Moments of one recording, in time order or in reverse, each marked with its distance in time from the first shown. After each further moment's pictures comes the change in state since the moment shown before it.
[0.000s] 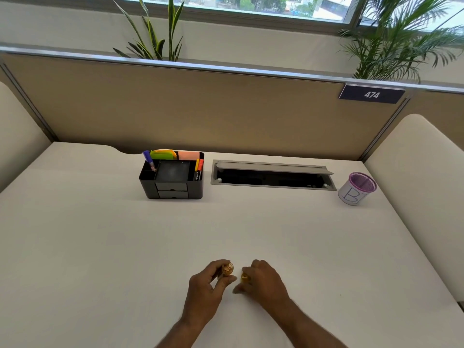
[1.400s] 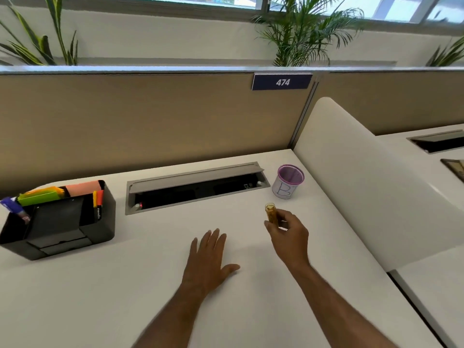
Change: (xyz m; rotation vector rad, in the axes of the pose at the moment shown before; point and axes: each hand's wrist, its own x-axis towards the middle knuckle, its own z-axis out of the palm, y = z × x) left_hand 0.152 0.021 0.175 0.954 -0.503 0.373; right_hand 0.019 0.172 -0.145 0.724 0.888 0.435
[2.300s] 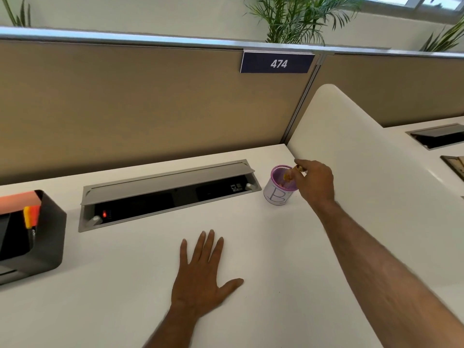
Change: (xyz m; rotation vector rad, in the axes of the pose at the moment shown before) left_hand 0.052 0.015 0.031 0.003 0.068 0.073; right_hand 0.211 0.023 -0.026 -0.568 0.065 -0.192
